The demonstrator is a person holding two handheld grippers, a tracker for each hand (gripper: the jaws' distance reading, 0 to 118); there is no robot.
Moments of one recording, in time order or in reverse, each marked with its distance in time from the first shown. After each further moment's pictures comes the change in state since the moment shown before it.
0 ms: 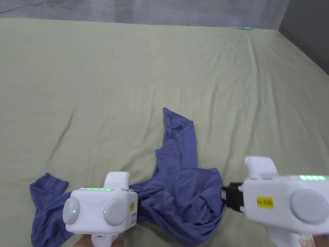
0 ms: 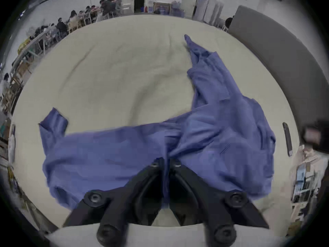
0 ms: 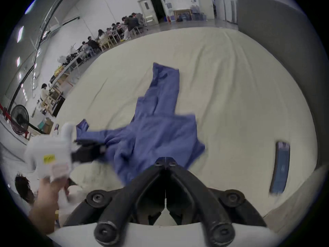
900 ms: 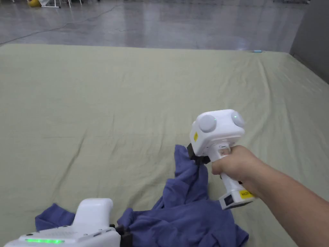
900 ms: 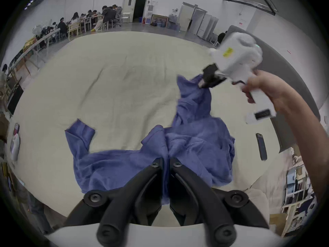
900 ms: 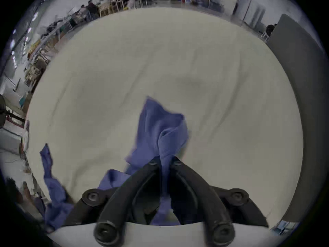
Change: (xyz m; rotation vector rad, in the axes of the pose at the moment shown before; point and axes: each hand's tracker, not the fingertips) left arm -0.025 0.012 0.113 0.097 -0.093 0.027; right arm -0.042 0.192 -0.157 -0.193 -0.146 0.182
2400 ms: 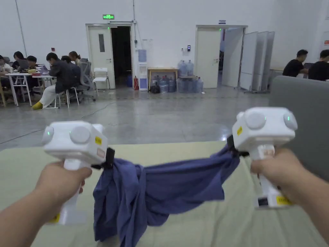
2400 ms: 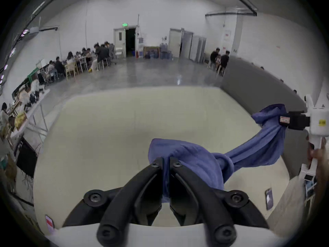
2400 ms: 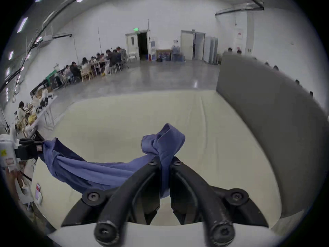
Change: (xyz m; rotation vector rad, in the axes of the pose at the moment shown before) left arm 0.001 0.338 -0.011 0.203 0.053 -0.180; right arm 0.126 0.078 0.199 0.467 -0.126 -0.256
